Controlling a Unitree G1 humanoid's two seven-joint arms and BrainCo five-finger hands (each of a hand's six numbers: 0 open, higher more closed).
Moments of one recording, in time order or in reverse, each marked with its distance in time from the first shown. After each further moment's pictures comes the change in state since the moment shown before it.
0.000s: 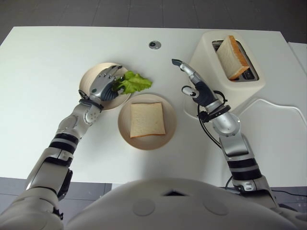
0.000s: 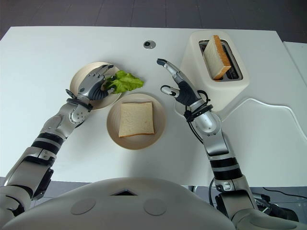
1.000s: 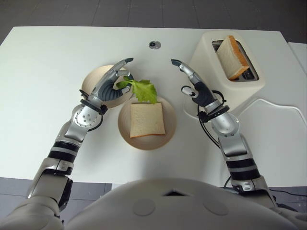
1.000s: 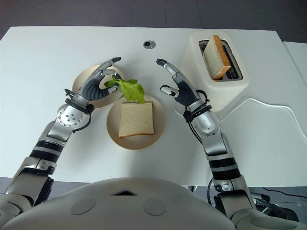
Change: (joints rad) left arm 0.128 -0.022 0.098 -0.289 -0.489 -0.223 -0.315; right arm 0.001 0.015 0.000 0.009 0.000 -0.004 0.000
